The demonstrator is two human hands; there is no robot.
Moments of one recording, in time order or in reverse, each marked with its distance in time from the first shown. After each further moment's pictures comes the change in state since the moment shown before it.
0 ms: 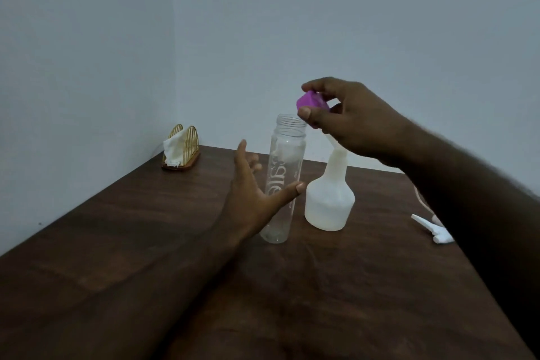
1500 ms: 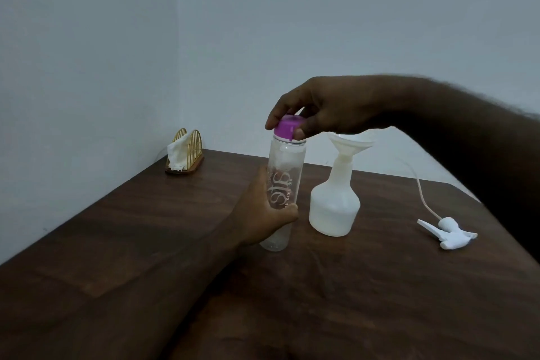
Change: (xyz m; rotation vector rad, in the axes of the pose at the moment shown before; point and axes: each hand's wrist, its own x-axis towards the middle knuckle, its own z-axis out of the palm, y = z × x) left_hand 0.006 -0.013 -0.003 -0.052 -0.270 -0.032; right_hand 0.042 -0.028 -0.010 -0.234 -0.583 -0.132
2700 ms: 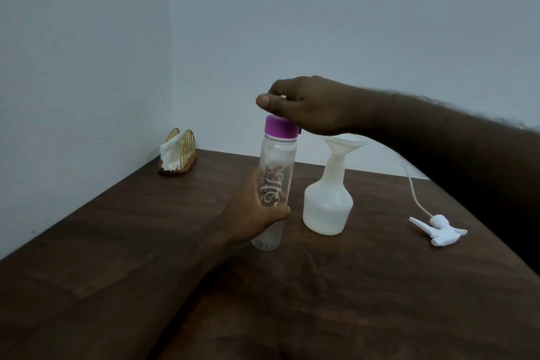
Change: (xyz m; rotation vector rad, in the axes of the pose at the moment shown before) left_hand 0.001 -0.003 -0.004 -0.058 -0.044 -0.073; right_hand 0.015 -0.004 0.014 -0.206 0.328 0.079
